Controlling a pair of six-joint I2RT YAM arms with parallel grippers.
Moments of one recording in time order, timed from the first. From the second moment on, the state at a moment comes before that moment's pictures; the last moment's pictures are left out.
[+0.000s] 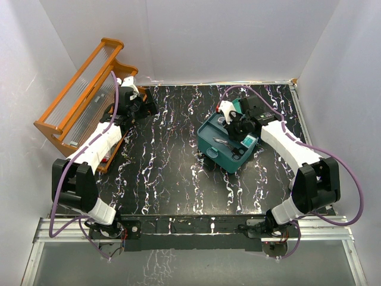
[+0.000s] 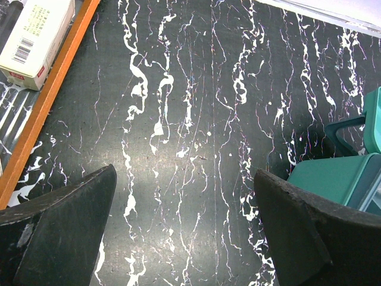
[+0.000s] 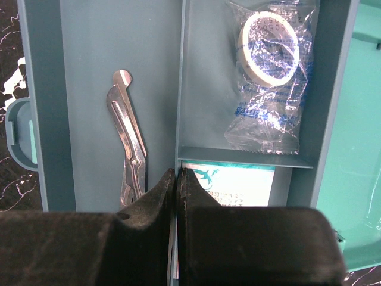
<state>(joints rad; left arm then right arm) -0.24 1.53 1.19 -0.18 0.00 -0.42 0.31 1.51 1.22 -0.67 -0.30 -0.52</state>
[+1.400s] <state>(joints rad) -0.24 1.52 1.17 -0.16 0.03 -0.45 0.29 1.40 1.29 -0.69 -0.15 -0.26</state>
